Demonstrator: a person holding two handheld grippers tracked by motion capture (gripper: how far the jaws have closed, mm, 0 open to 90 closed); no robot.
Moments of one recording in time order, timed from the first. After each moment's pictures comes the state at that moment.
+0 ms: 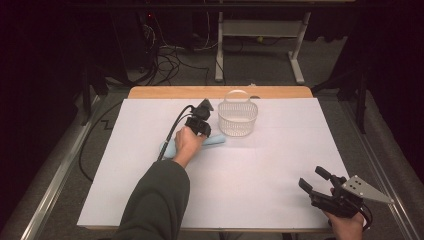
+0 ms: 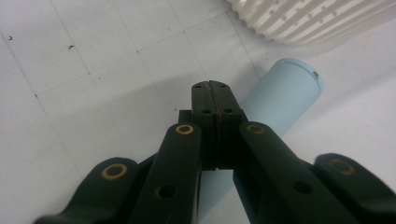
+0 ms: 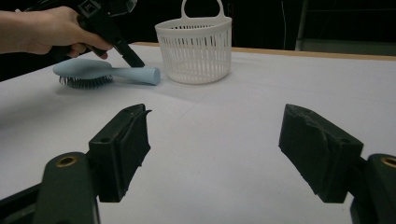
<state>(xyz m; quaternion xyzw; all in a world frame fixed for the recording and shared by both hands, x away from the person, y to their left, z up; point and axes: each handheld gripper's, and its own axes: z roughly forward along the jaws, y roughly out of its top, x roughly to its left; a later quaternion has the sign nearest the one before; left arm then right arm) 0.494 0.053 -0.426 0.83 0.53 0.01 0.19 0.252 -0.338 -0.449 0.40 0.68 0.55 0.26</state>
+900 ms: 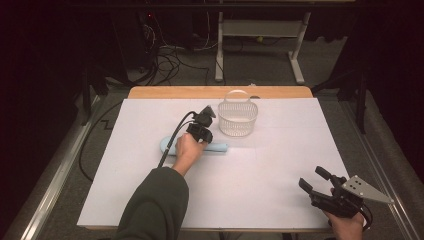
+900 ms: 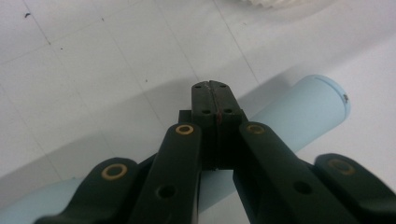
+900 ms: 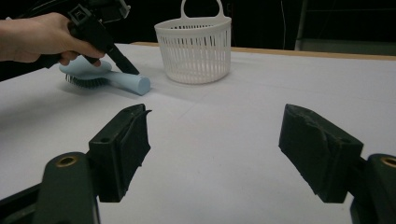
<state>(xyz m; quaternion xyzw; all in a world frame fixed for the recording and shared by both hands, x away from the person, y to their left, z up) 0.473 0.048 -0.433 0.84 0.51 0.01 0.19 0.252 -0.338 -0.449 0.40 0.68 0.55 0.26</state>
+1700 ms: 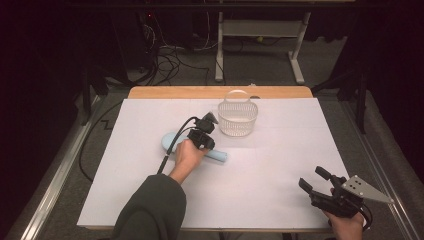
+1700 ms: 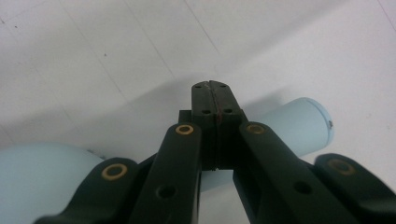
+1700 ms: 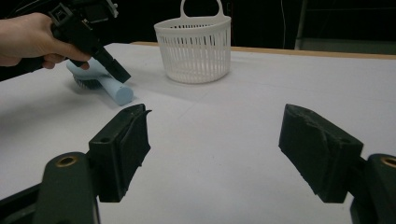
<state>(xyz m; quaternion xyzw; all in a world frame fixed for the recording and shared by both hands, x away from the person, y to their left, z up) 0.448 0.045 -0.429 0.86 0.48 0.00 0.20 0.253 -0.338 -0.449 0.41 0.68 0.55 0.26</state>
